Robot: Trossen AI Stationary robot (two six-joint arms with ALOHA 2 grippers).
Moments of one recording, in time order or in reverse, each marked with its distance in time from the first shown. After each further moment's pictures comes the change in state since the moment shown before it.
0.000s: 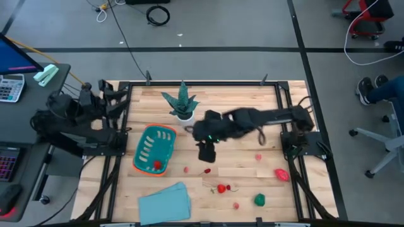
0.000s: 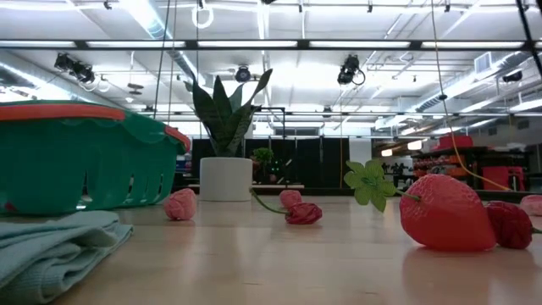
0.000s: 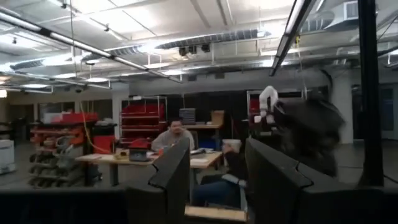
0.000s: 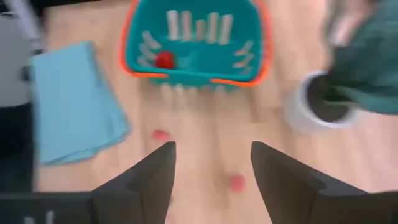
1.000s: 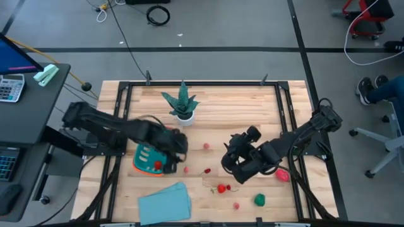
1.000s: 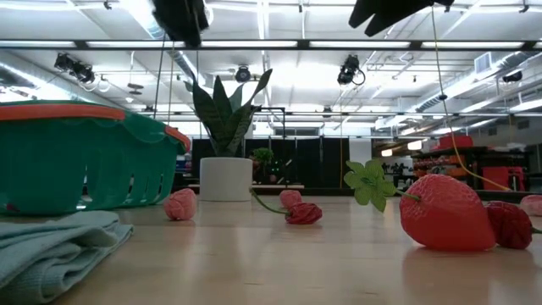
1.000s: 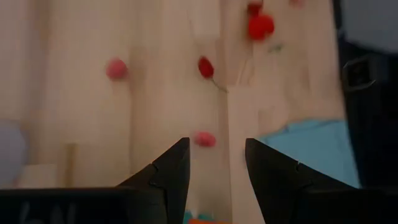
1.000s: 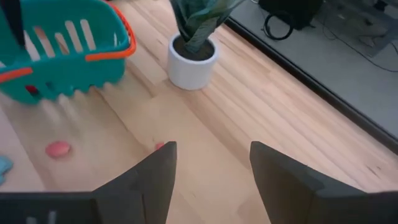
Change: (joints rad) left arm -0.123 1.109 0.521 -0.866 0.402 -0.473; right arm 0.320 -0.292 -0.658 0.006 0.679 0.753
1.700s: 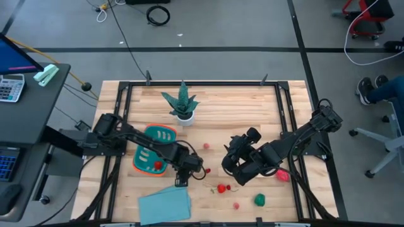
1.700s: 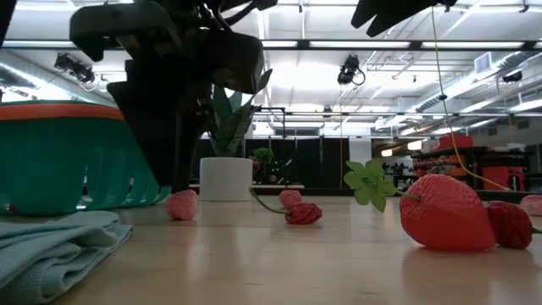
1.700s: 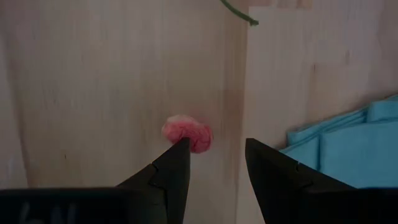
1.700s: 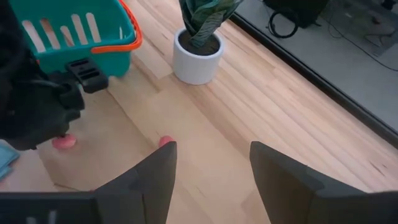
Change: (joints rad) left arm -0.040 0.403 0.000 0.101 0.079 -0.069; right arm 0.008 0.002 -0.003 0.007 -0.012 0.000
